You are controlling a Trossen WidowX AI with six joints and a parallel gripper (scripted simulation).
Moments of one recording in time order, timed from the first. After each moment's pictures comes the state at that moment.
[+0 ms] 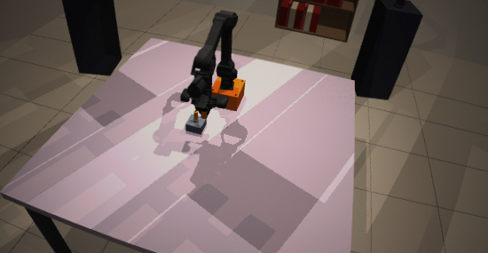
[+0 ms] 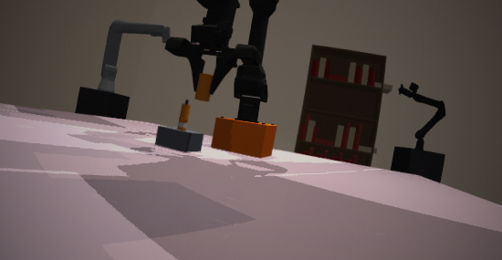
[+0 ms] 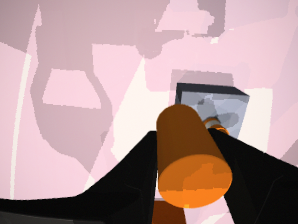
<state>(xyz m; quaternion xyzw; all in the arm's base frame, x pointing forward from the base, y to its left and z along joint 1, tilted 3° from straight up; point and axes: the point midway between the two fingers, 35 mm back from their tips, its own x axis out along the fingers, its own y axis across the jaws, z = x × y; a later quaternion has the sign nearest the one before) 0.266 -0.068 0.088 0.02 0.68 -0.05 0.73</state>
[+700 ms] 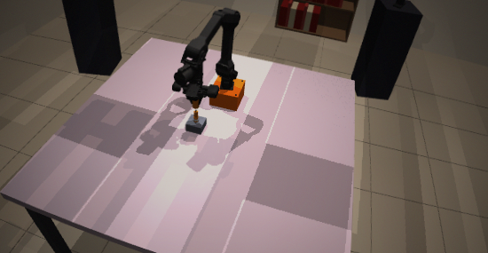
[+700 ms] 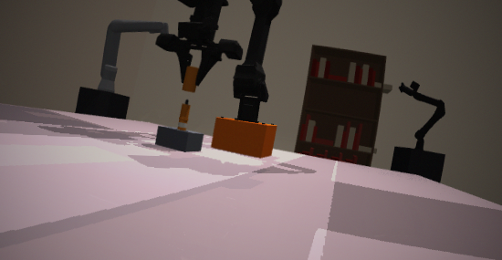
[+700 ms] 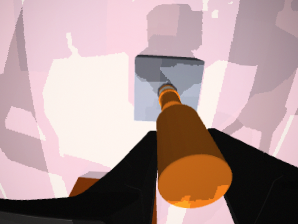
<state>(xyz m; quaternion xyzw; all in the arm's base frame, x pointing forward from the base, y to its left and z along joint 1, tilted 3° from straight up) 0.226 -0.110 0.104 0.02 0.68 -0.05 0.73</state>
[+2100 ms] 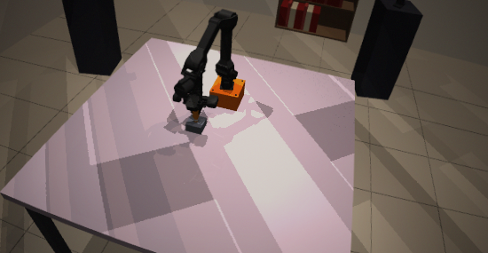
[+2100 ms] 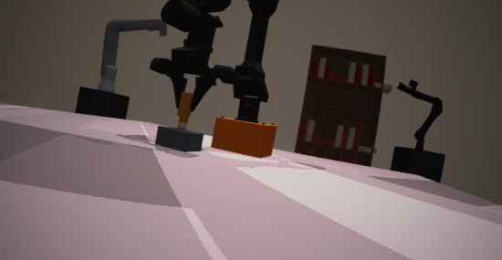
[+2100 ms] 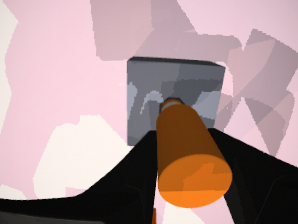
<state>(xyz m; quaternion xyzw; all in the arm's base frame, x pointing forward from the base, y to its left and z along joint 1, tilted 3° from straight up) 0.227 -0.114 0.049 0.02 0.68 -0.05 0.73</state>
